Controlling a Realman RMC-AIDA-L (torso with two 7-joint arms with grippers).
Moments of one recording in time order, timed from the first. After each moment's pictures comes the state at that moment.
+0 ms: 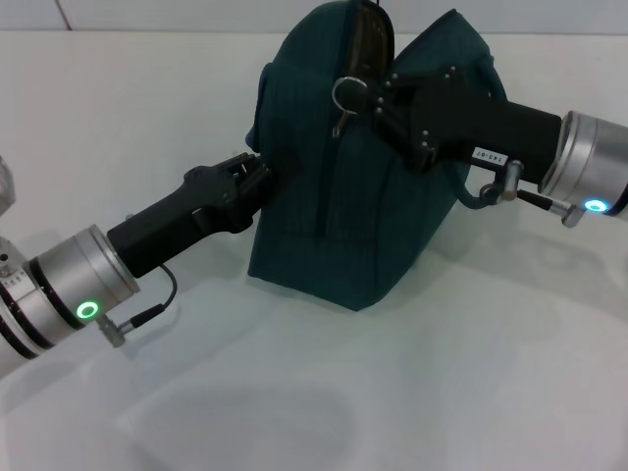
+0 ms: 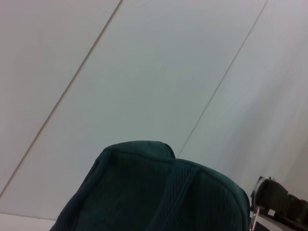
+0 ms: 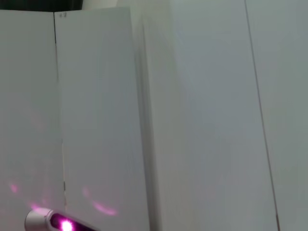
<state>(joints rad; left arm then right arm) -0.35 -2.09 1.24 0.33 1.01 1.46 -1.20 0.71 2.03 -1.62 -0.37 -0.75 -1.35 0.94</state>
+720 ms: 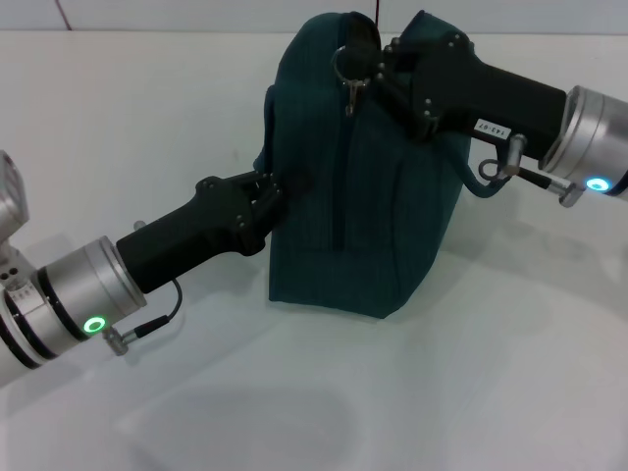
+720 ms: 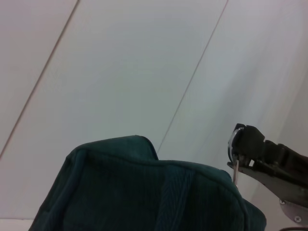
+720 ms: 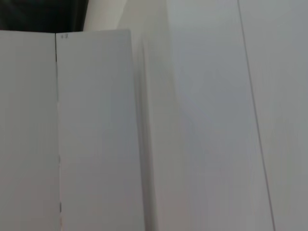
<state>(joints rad) -0.35 -2.09 1.28 0.34 1.02 1.48 -1.11 0.70 2.03 -1.62 -0.41 -0.71 -1.36 0.95</state>
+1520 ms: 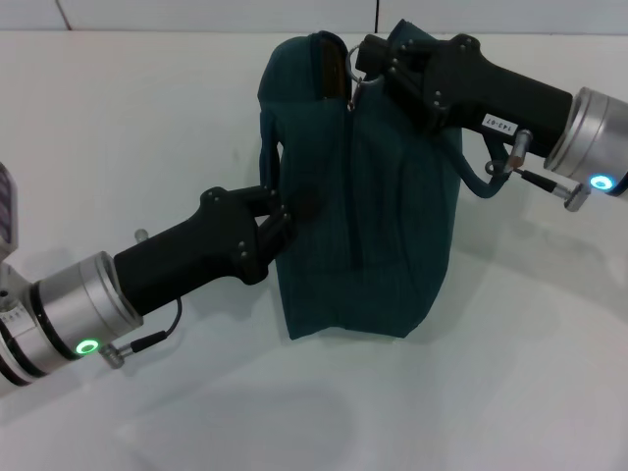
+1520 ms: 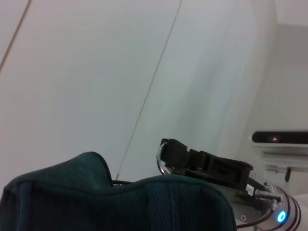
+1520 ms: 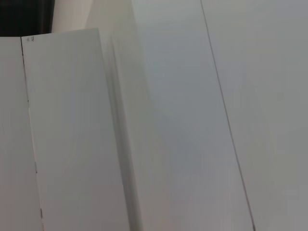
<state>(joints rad) -0.33 -2.09 1.28 0.34 1.06 1.59 -1.02 0.70 2.03 -1.61 -0.39 -0.69 -1.32 1.01</state>
